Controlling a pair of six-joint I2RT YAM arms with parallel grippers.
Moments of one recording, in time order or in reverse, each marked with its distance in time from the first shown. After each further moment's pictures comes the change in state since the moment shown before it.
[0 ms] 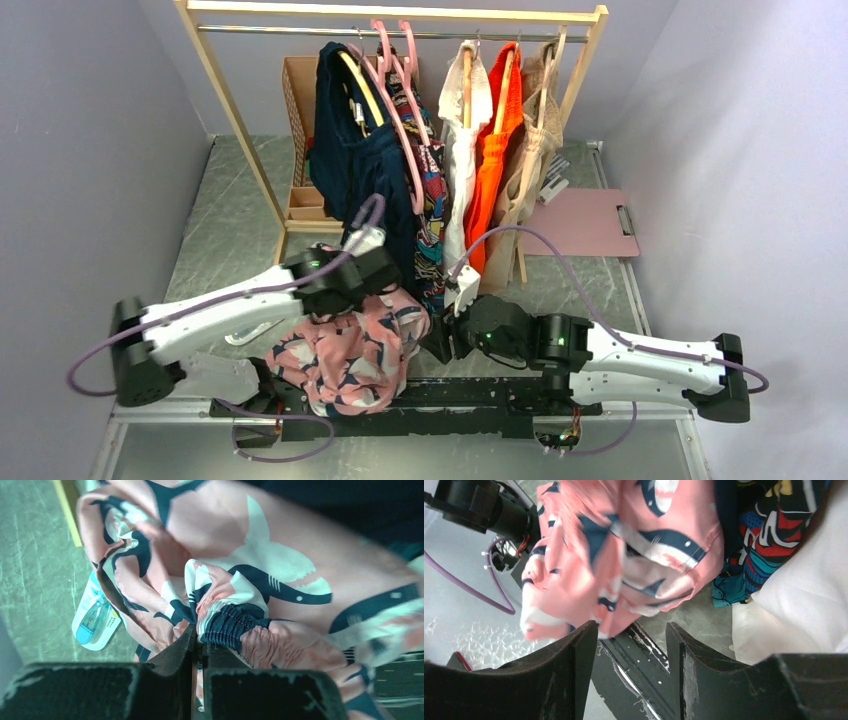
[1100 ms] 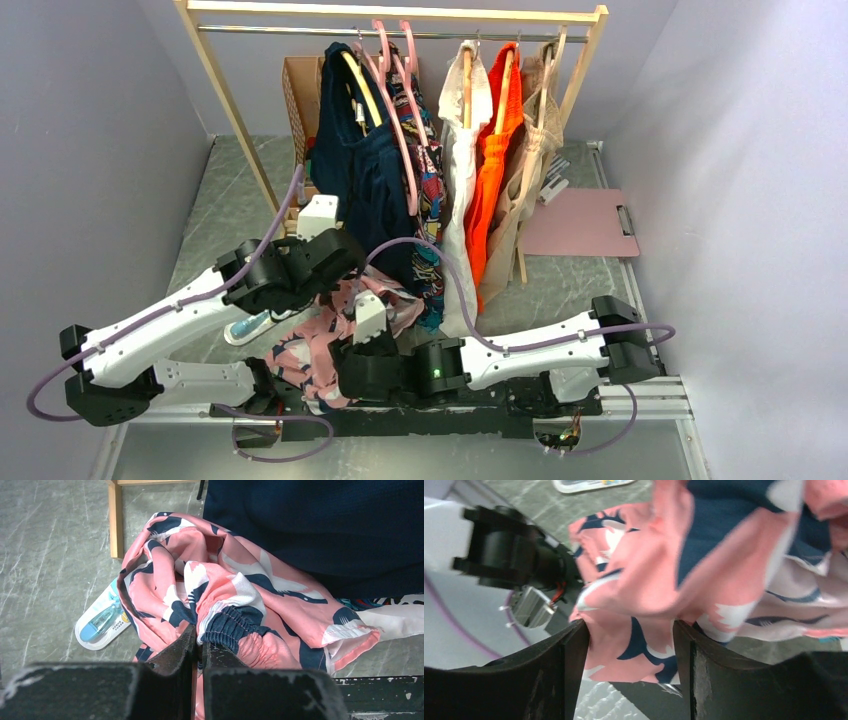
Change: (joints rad) left arm 0.026 -0.227 0.209 -0.168 -0.150 -0.172; right arm 0.350 0.738 0.533 0.008 0.409 0.266
